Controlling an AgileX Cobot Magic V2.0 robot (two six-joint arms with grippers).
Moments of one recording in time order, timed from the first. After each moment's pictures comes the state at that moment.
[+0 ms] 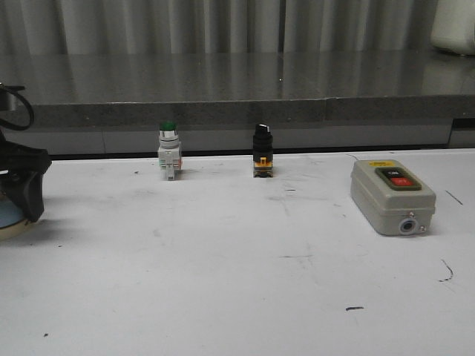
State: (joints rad) left arm -0.07 1.86 -1.12 -0.04 0.61 -0.03; right arm 0.05 0.57 -0.59 0.05 0.56 -0.03
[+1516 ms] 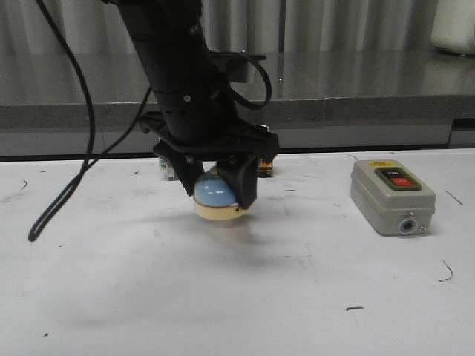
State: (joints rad) left arm -0.66 2.02 -1.53 -0.04 0.78 -0.03; right arm 0.05 0.57 -0.59 0.05 0.56 -0.03
